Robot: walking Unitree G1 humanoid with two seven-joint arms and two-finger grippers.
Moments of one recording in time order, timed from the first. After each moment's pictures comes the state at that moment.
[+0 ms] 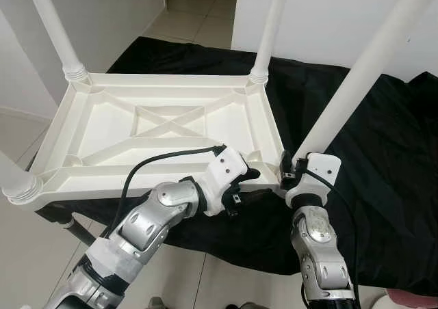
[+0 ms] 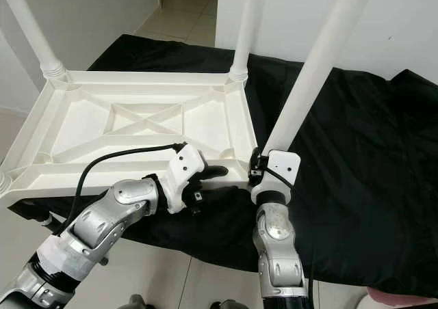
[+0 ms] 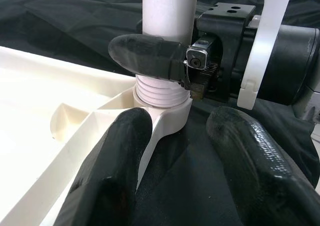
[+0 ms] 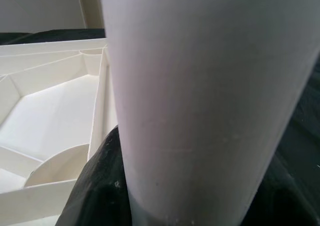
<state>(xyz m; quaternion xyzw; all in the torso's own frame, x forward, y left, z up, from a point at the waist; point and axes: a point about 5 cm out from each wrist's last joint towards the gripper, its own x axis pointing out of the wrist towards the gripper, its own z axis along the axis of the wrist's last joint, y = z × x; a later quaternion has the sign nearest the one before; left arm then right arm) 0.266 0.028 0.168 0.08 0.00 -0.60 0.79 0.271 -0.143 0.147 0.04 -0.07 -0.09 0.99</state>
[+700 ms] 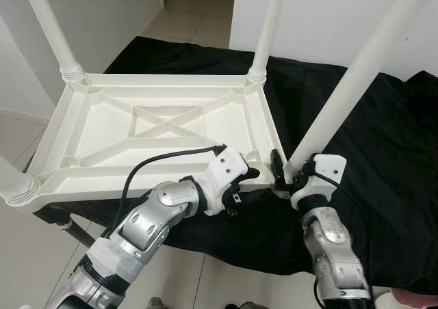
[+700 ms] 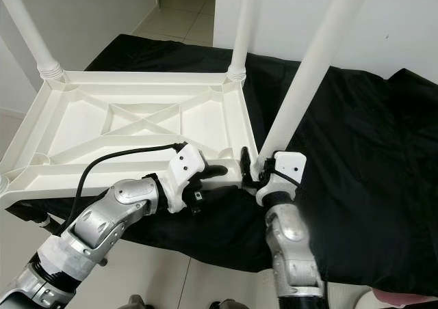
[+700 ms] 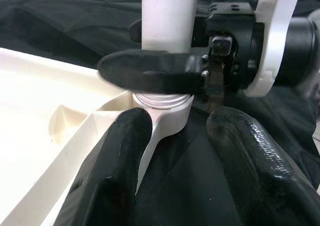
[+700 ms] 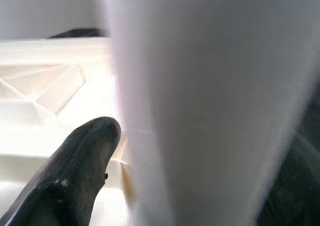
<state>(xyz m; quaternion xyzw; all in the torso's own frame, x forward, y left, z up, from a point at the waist) 0.266 0.027 0.168 0.09 0.00 -0.60 0.79 0.274 -0.167 0.145 0.02 -0.08 0.10 0.99</state>
